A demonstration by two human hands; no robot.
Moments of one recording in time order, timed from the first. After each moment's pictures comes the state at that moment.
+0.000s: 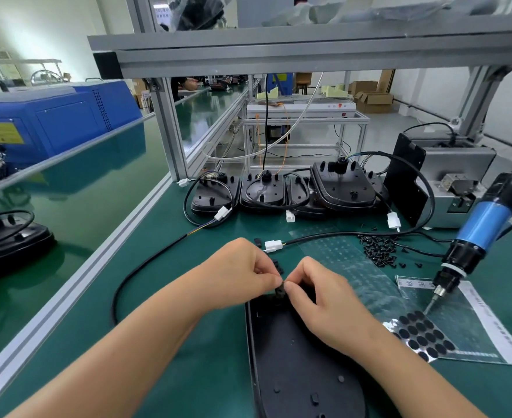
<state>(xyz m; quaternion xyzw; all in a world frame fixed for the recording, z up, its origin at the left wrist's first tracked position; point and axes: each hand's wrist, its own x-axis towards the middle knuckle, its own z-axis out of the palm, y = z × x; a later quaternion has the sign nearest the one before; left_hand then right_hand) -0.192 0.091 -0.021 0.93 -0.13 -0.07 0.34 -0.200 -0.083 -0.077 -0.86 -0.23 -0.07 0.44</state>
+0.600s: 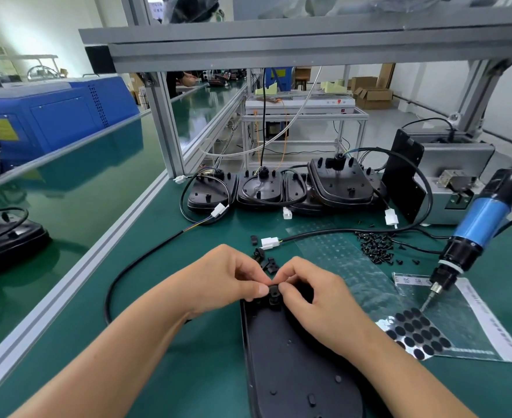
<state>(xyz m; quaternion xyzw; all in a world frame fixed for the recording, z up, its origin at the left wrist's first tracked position) -0.191 0.110 -0.038 0.87 -0.12 -0.14 0.45 -0.201 -0.082 -0.080 -0.85 -0.23 -0.06 0.48</state>
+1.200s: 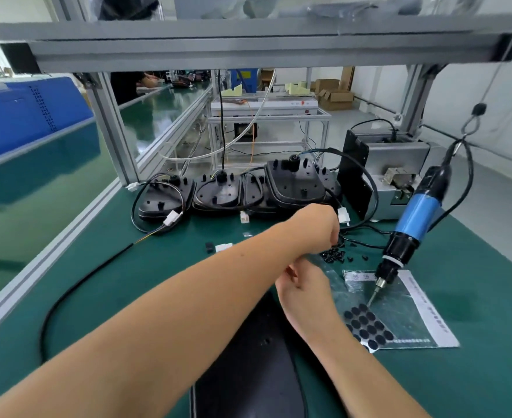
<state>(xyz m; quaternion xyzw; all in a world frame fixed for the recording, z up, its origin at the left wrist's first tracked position) -0.084 -0.086 -0.023 0.94 -0.32 -0.05 0.13 -0.183 -0.109 -0.093 -0.82 -0.05 -0.11 0.56</state>
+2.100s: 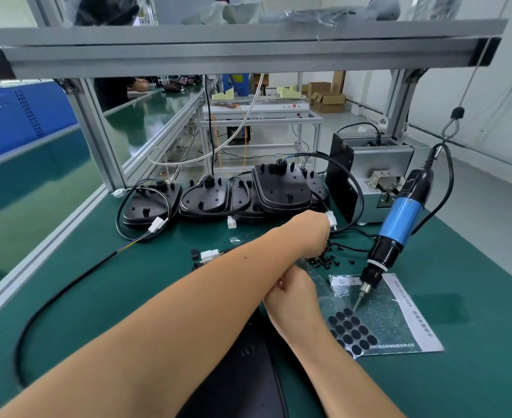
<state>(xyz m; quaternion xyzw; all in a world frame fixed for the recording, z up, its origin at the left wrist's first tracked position) -0.070 -0.108 -0.036 0.95 -0.30 -0.06 0.06 -0.173 -0.113 -0.096 -0.82 -0.02 -0.14 0.55</state>
